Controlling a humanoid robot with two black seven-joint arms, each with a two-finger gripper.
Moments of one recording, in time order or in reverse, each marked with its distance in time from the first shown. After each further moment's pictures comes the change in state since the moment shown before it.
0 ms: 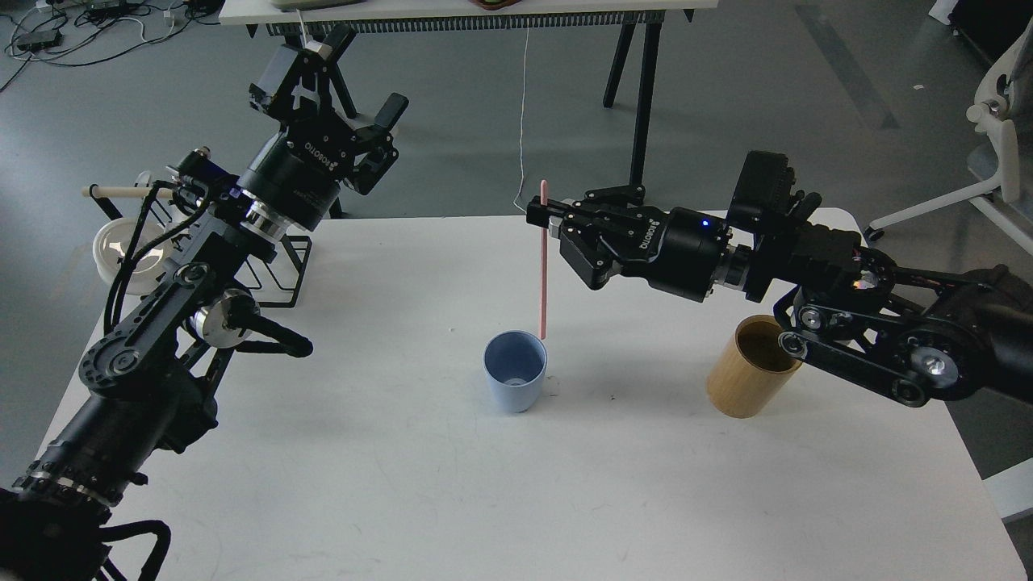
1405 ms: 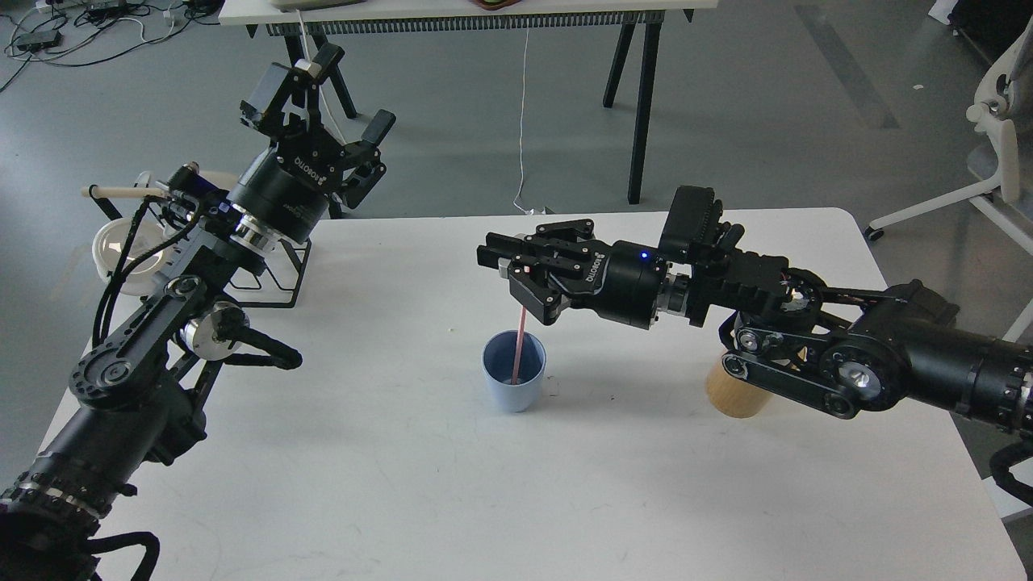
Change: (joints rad) left arm 0.022 0.017 0.003 0.008 0.000 0.000 -0.006; right arm -0.007 0.133 -0.063 -0.097 0.003 -0.012 0.000
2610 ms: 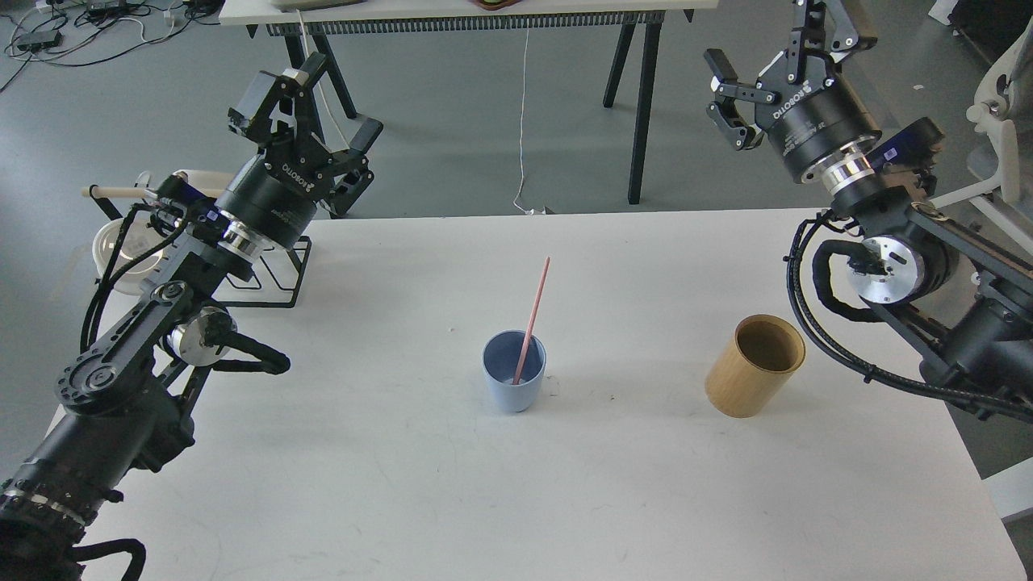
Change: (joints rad) left arm 0.023 0.039 0.003 0.000 -0.059 0.000 0.014; right arm -0.275 -0.165 0.661 0.044 1.631 0.628 -0.002
